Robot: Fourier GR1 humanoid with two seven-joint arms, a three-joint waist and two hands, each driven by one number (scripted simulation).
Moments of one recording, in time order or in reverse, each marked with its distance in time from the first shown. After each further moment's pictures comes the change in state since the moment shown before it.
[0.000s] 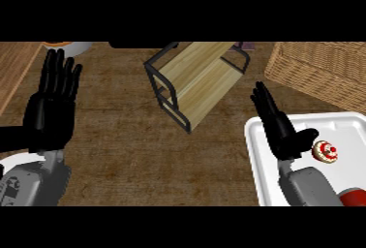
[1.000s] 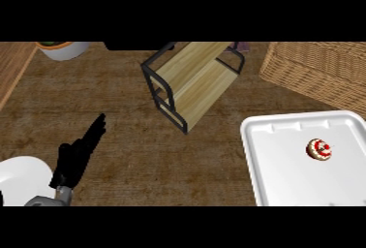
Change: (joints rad) left arm 0.222 0.116 -0.194 0.272 -0.171 -0.185 0.073; right arm 0.186 -0.569 -0.440 0.361 -0.067 0.368 -0.202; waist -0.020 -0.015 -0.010
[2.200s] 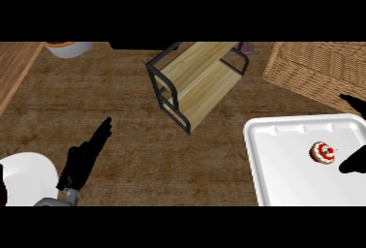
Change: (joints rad) left arm 0.008 -0.046 0.004 0.026 -0.052 -0.029 -0.018; right arm -0.164 -0.117 0.435 -0.518 0.563 0.016 0.909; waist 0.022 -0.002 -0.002
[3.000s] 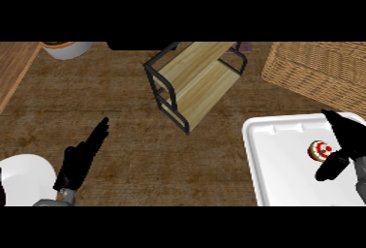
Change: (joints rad) left arm 0.017 -0.037 0.071 -0.010 -0.055 -0.053 0.012; right arm 0.021 0.220 0.008 -0.025 0.249 0.095 0.232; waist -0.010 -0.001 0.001
